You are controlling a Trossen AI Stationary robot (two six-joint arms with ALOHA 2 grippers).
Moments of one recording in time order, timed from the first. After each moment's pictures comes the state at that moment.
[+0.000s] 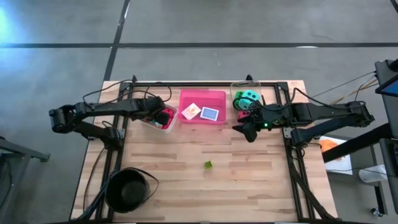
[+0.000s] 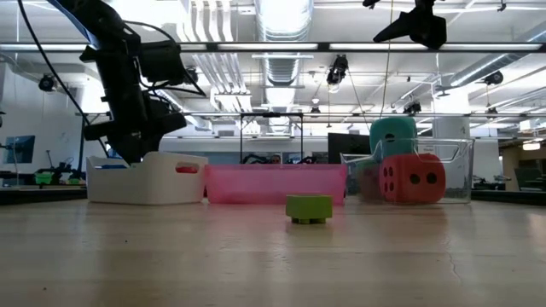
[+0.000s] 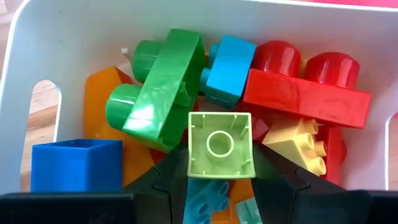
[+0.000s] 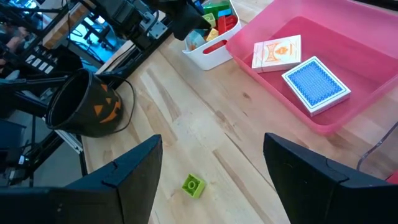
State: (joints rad) left arm 0.42 1.28 0.68 -0.65 -0.29 -0.76; right arm 0.09 1.03 1.02 -0.59 0.21 0.83
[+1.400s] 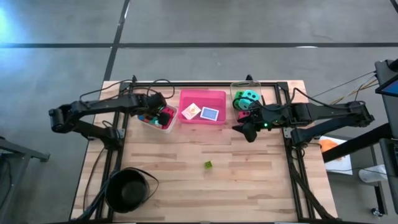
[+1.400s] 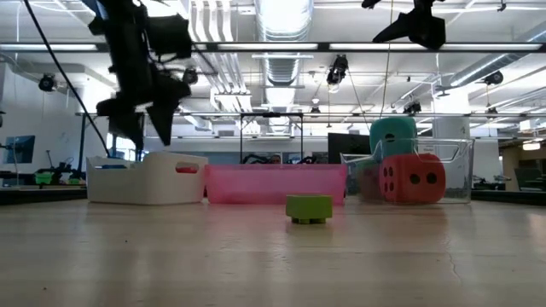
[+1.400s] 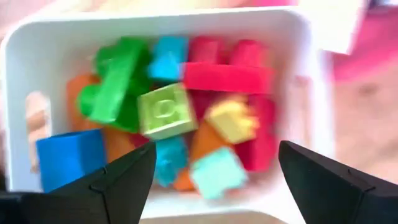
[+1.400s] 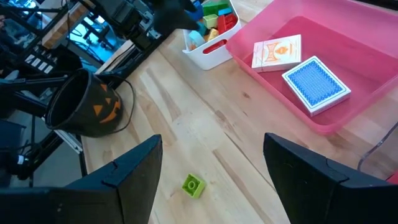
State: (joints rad) left arm 0.39 1.28 0.86 -0.86 -0.18 -0.68; right arm 0.09 1.04 1.02 -0.58 0.21 0.83
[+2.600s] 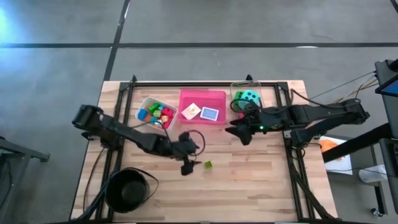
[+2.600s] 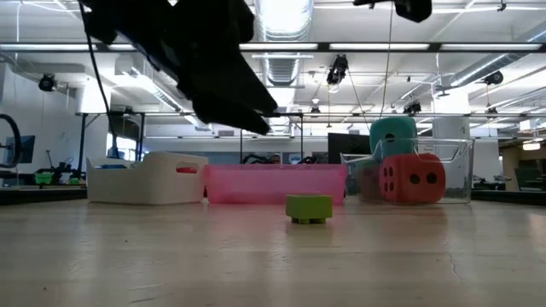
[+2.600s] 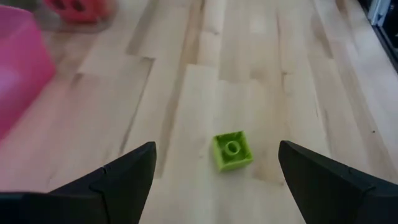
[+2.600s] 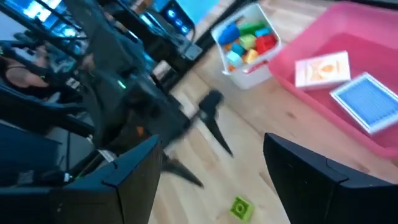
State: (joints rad) left arm -0.26 1.65 0.88 0.09 -0.22 -0.31; right arm 0.18 1.13 1.14 -0.50 0.28 0.91
